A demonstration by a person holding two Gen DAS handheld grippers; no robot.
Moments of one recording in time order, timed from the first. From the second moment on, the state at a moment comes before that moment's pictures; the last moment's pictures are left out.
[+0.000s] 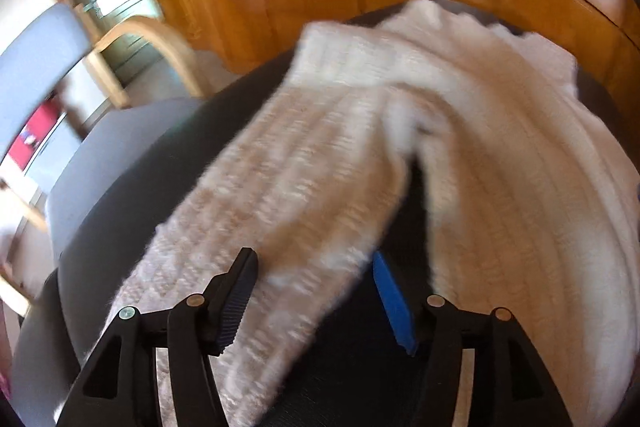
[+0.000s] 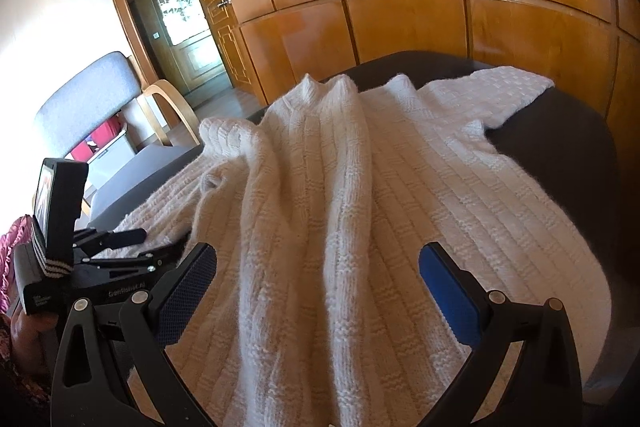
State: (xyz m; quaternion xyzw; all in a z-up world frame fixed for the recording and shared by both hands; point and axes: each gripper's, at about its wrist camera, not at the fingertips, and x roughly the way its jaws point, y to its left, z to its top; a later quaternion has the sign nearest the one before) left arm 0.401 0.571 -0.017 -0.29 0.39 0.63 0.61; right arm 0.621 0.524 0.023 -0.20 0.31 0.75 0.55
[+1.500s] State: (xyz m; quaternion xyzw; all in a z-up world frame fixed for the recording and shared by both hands) left arm 0.318 0.451 0.053 -0.29 0.17 0.70 0.63; right arm 0.552 0.521 0.000 -0.35 0.24 0.73 0.54
